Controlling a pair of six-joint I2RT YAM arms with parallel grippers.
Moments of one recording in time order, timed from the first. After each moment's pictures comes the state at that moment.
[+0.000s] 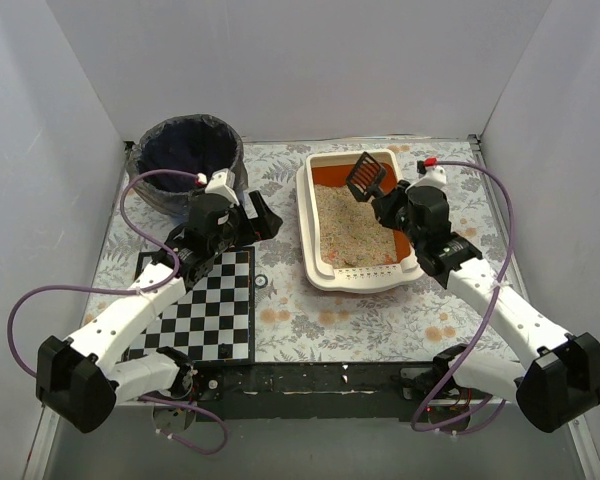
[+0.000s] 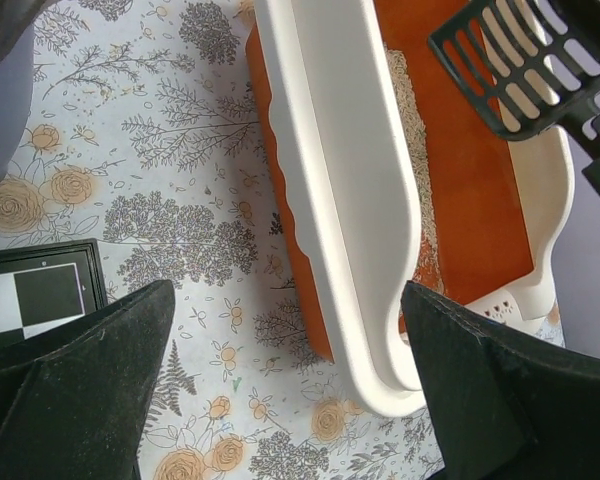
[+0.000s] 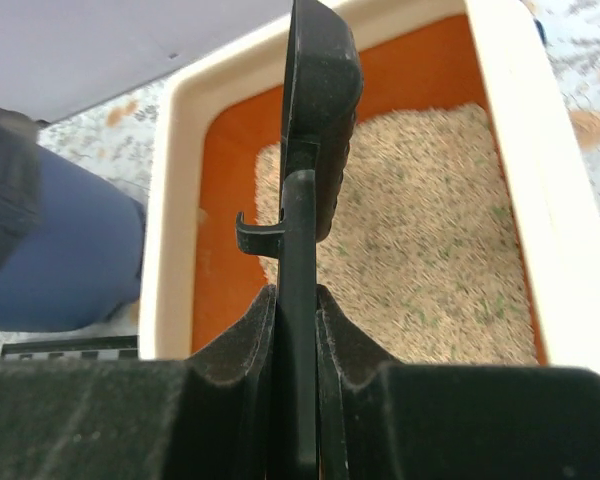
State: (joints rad) left arm -0.53 1.10 0.89 -0.21 -0.04 -0.65; right arm 0.49 1.13 0.87 -0.04 0.19 0.60
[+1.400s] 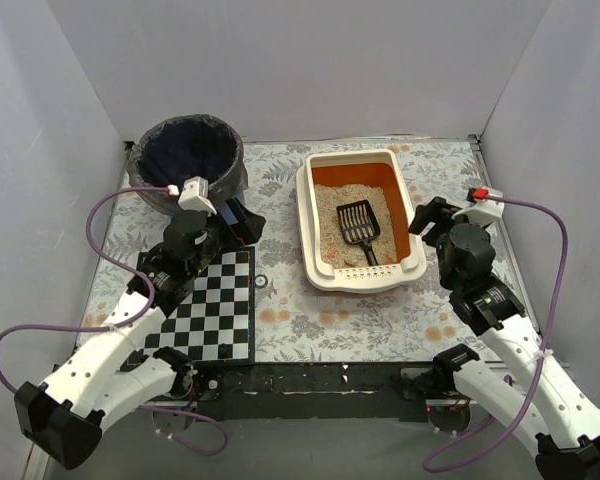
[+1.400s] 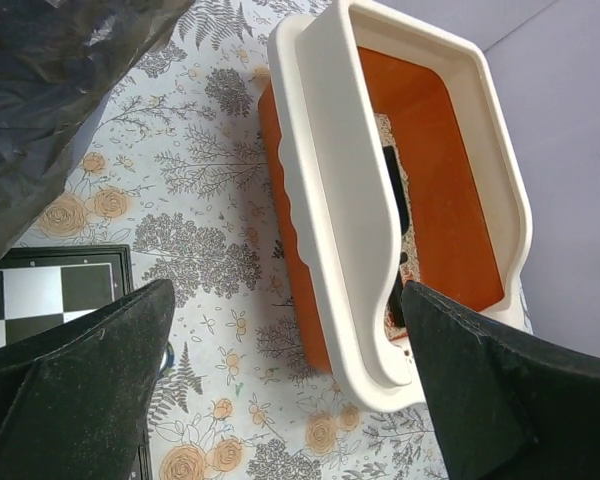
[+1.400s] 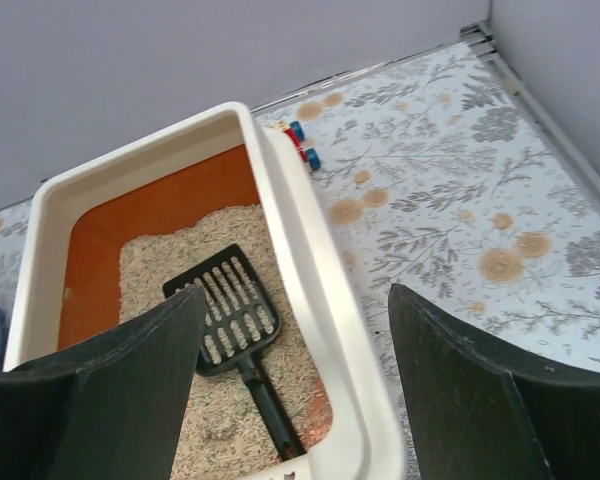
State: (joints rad) left arm -0.53 0.89 0.82 -0.24 -0.14 -0.67; right arm 0.48 0.71 0.72 -0.17 0.55 0.39
